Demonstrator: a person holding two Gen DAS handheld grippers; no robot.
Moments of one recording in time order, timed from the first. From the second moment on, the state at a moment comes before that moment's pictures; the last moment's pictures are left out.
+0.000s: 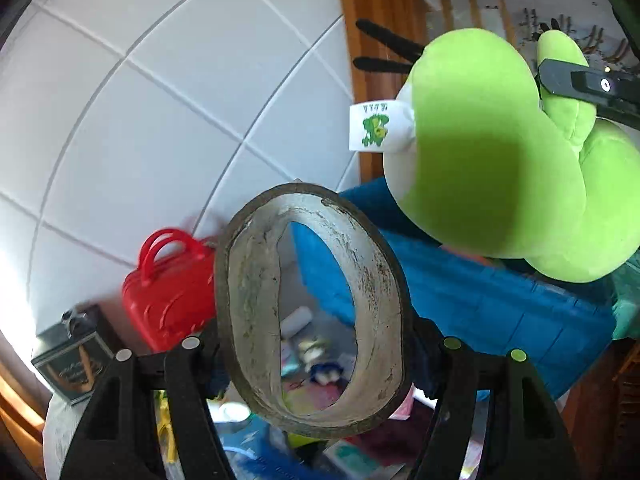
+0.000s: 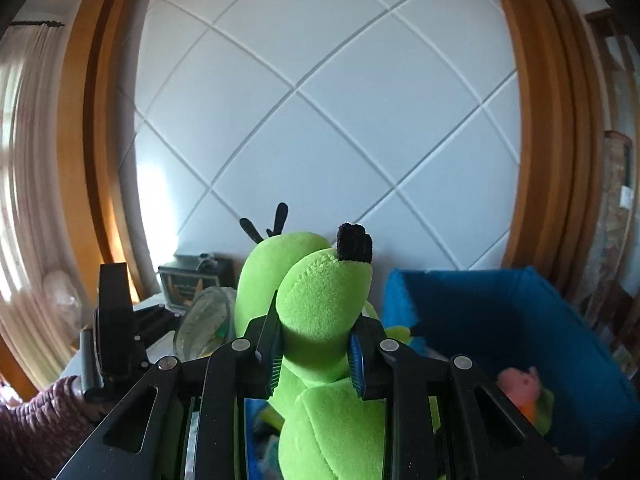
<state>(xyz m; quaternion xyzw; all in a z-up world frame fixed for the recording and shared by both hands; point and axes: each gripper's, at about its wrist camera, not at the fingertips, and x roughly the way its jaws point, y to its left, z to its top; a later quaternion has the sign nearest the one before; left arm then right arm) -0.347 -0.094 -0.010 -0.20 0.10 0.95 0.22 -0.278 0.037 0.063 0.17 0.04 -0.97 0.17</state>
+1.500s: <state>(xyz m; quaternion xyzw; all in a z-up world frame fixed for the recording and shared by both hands) -0.379 0.151 0.036 -0.16 0.13 0.98 0.03 -0.315 0.299 0.023 0.19 -0.07 -0.98 0.09</state>
